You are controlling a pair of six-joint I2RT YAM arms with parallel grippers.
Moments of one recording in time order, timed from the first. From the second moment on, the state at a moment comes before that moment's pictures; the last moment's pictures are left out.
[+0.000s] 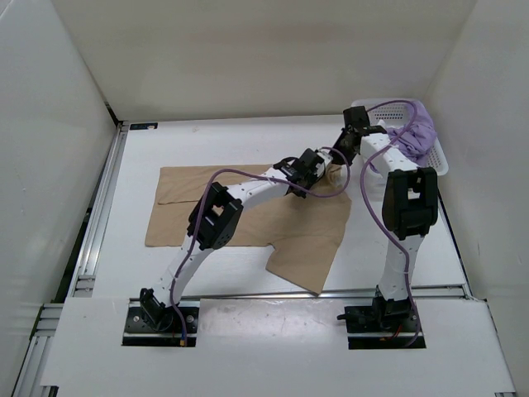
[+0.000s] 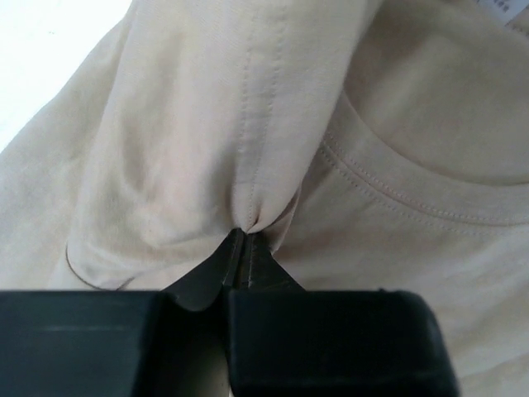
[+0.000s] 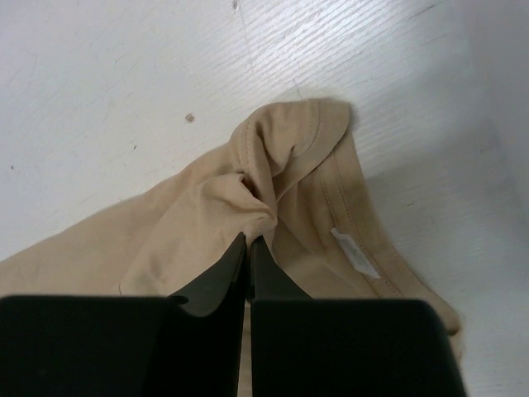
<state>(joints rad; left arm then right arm) -0.83 2.45 2.07 -0.51 -0.23 0.01 0.19 2.06 1.69 -0.61 0.00 0.70</state>
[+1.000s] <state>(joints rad) -0.82 2.08 1.61 -0.55 -0.13 0.00 0.25 1.77 1.22 -0.66 -0.10 0.73</state>
